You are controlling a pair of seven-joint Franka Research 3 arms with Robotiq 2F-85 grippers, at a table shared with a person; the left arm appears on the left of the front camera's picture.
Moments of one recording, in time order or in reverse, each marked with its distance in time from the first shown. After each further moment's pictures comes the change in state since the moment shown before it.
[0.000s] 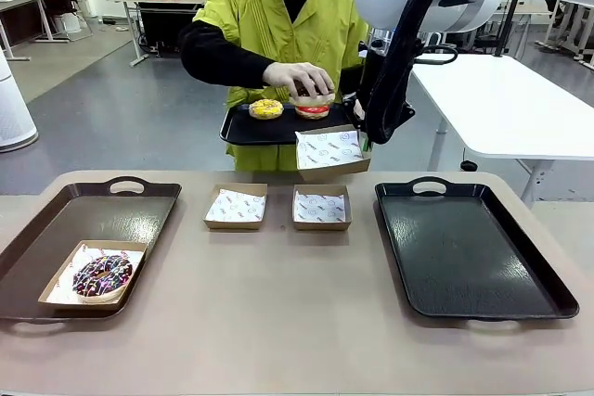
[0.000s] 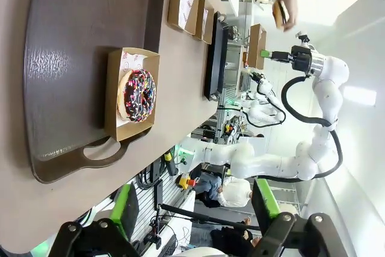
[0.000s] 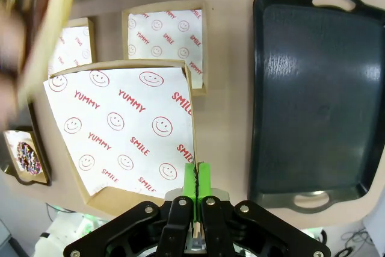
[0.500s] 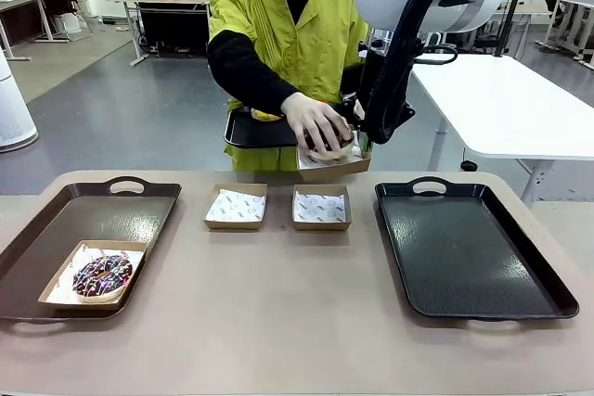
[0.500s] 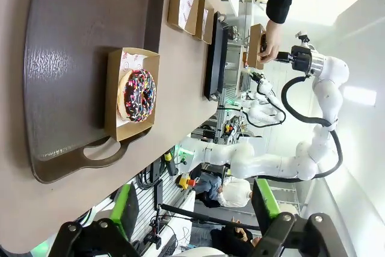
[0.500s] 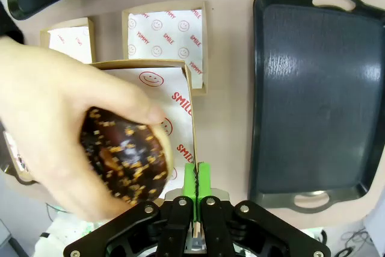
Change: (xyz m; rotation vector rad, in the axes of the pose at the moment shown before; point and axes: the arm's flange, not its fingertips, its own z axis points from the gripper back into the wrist) left arm 0.000 0.000 0.000 0.000 0.000 0.000; right arm 0.000 0.000 0.000 0.000 0.000 0.000
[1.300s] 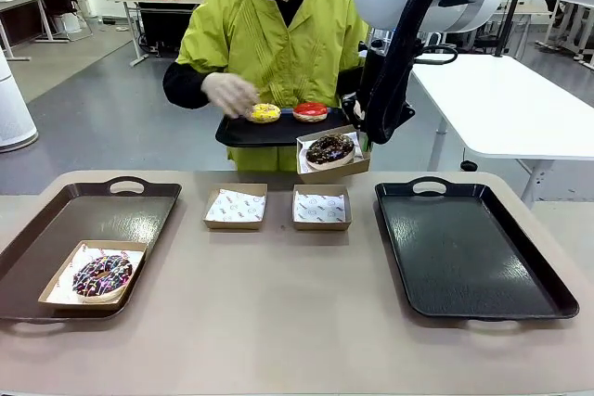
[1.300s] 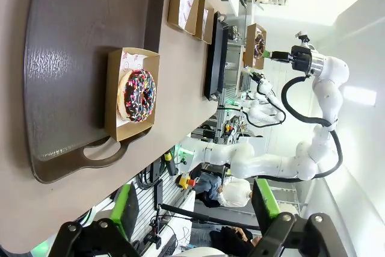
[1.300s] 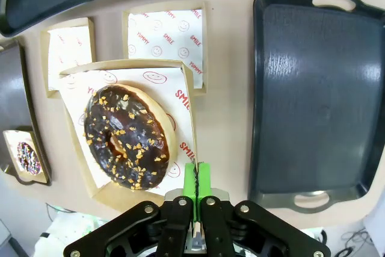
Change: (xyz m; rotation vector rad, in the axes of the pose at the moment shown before) left arm 0.000 0.000 0.000 0.000 0.001 0.000; right arm 0.000 0.000 0.000 0.000 0.000 0.000
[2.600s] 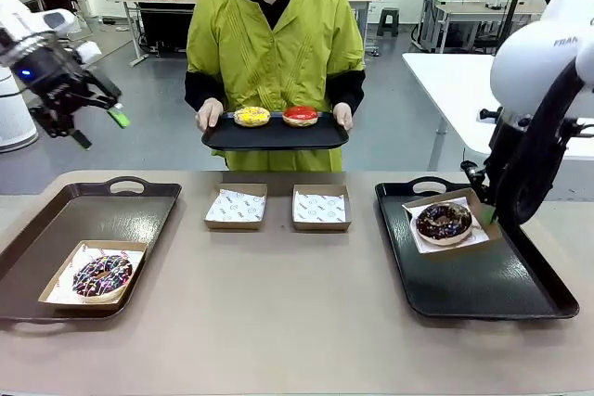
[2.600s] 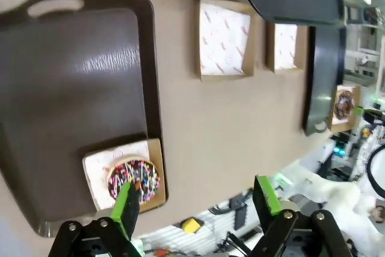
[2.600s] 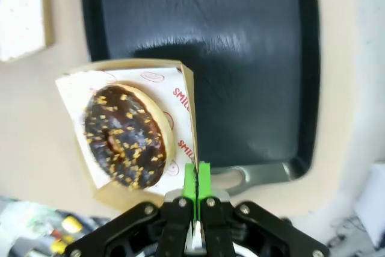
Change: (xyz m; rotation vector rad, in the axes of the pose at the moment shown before) left arm 0.146 -0.227 -0.245 0.729 0.093 -0.139; right arm -0.094 -0.207 -0.058 -0.059 0.025 -0.053
